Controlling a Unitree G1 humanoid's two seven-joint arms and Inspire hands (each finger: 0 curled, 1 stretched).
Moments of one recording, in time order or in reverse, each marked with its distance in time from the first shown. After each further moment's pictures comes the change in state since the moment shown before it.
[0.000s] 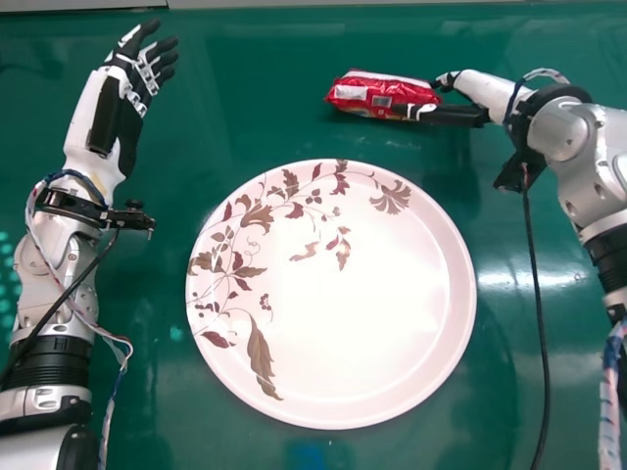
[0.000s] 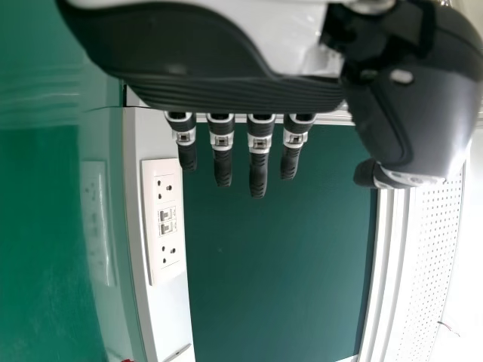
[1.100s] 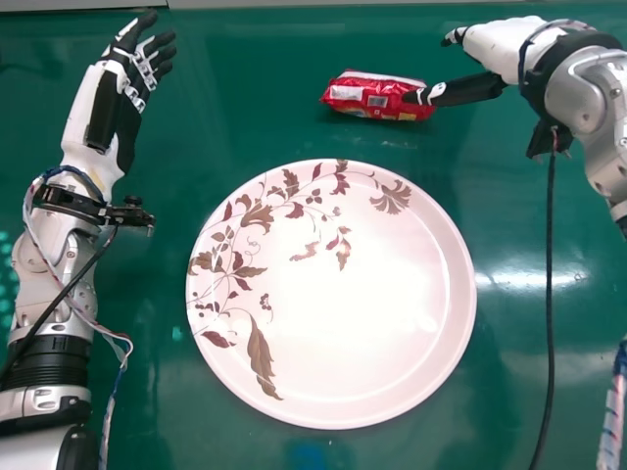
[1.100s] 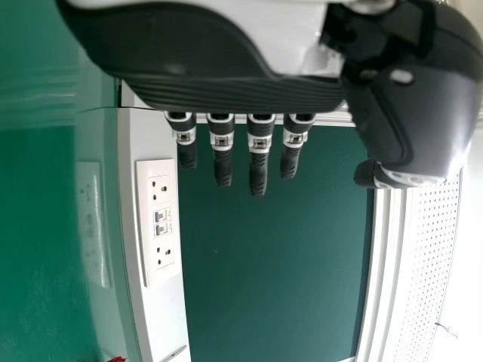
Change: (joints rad) left arm 0.001 0.000 0.000 -0.034 0.000 0.027 0.012; right arm -0.065 -0.098 0.047 -0.118 -0.262 -0.111 0.006
